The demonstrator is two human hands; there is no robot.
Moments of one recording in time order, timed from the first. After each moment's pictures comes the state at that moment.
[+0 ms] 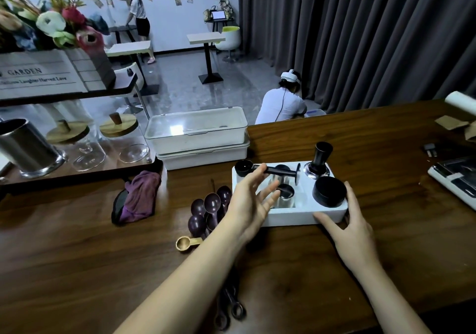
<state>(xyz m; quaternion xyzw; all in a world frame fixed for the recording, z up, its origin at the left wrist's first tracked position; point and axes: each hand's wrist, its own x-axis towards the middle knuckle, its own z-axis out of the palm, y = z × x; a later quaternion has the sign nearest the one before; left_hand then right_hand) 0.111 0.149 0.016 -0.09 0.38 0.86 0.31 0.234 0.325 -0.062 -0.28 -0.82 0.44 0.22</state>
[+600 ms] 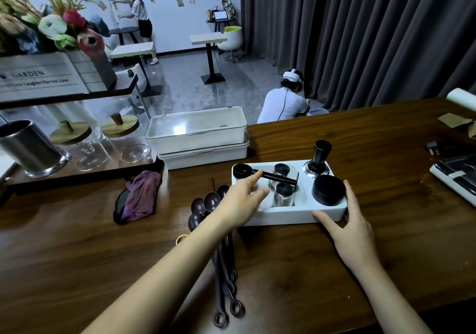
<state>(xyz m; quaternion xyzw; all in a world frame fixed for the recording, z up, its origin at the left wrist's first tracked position) 0.089 0.122 0.003 0.25 0.86 0.42 0.17 0.235 0.327 -0.063 -0.26 -0.82 0.46 0.22</state>
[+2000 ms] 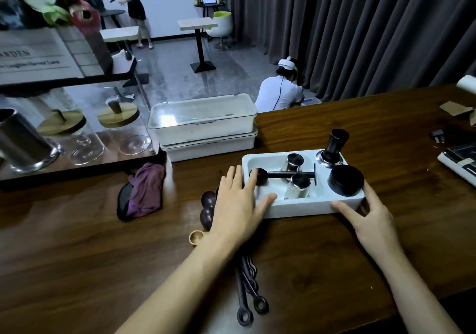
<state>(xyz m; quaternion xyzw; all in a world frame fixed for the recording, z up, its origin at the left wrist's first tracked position) 0.085 0.083 -0.037 0.31 0.92 0.23 0.02 0.232 0.320 -0.055 -0.31 -0.81 0.45 0.20</state>
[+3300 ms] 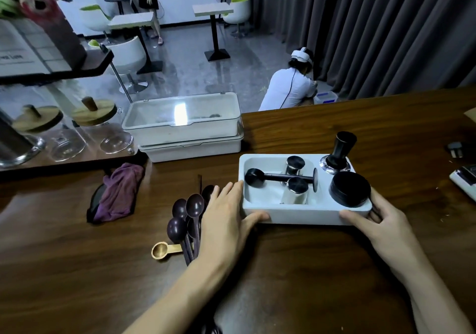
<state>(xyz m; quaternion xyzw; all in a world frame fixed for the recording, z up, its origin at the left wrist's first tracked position) 0.112 0.133 -0.027 0.21 0.91 0.34 -0.03 0.225 0.399 -0.034 -0.19 -0.75 0.62 0.14</state>
